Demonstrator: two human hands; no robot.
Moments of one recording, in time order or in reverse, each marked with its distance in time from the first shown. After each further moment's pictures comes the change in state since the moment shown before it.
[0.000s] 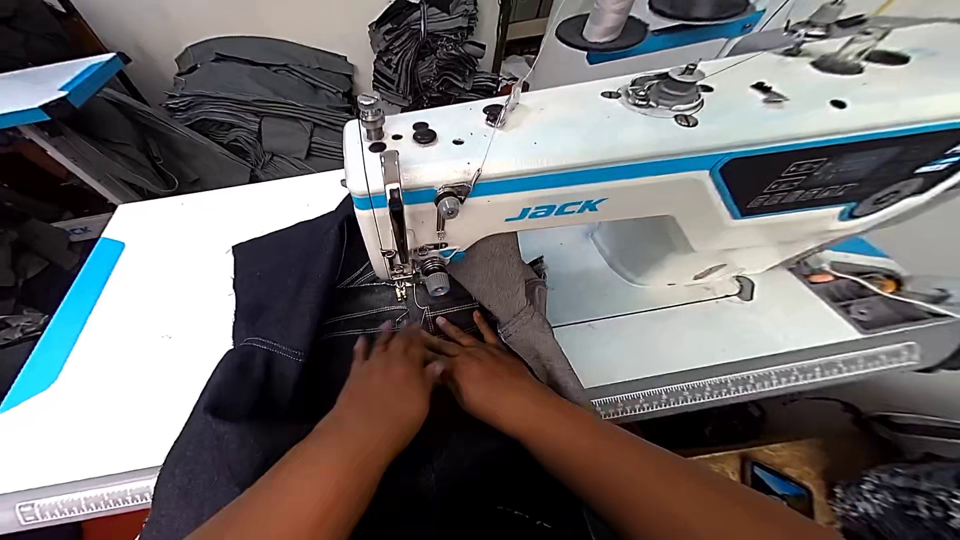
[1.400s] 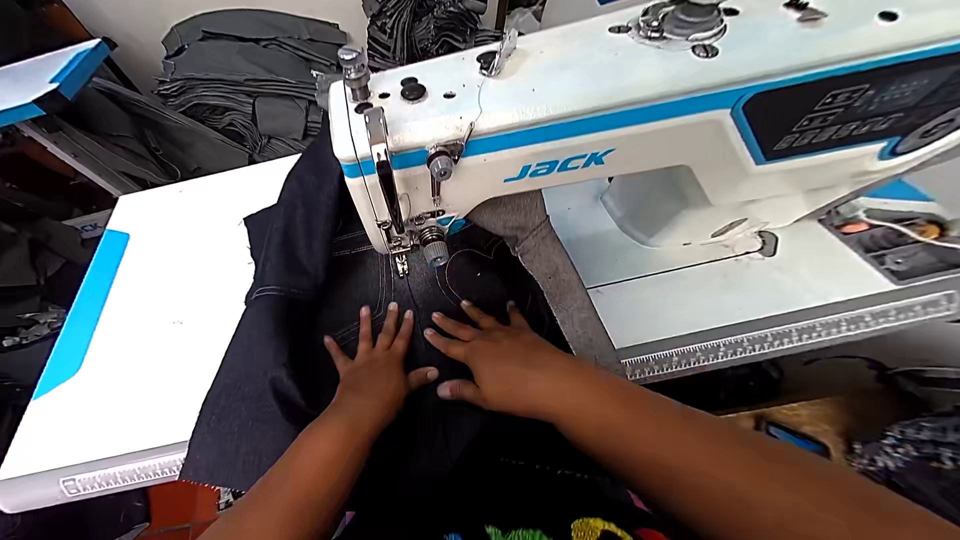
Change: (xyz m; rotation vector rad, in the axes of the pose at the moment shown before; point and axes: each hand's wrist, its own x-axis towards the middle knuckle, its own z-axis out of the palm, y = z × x) left_hand 0.004 -0.020 0.035 -0.059 0.008 -0.050; right_hand -0.022 -0.012 -0.020 0.008 -0.254 0.108
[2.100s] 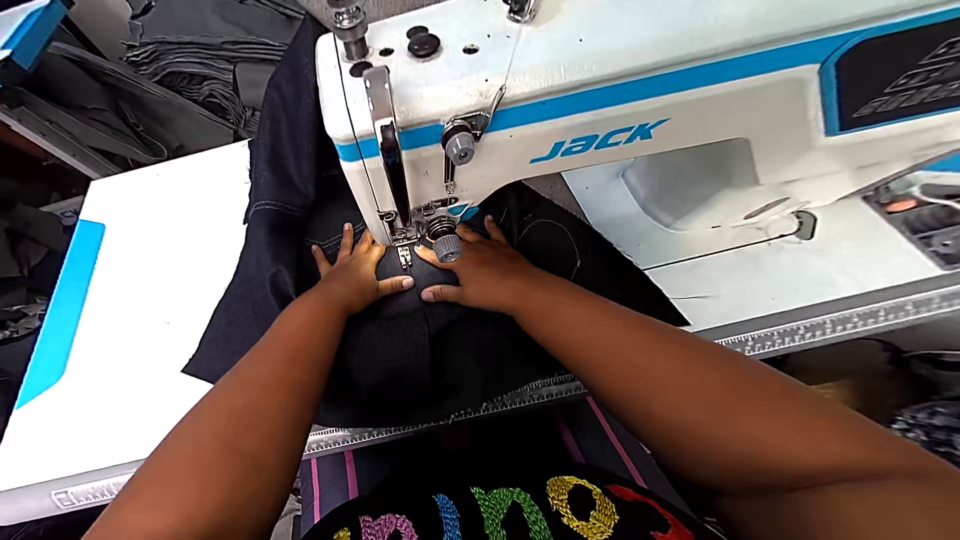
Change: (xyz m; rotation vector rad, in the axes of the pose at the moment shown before) left_hand 0.119 -0.042 -0.058 0.024 -0.051 0.028; right_hand 0.091 0.046 -0.030 -0.016 0.273 -0.047
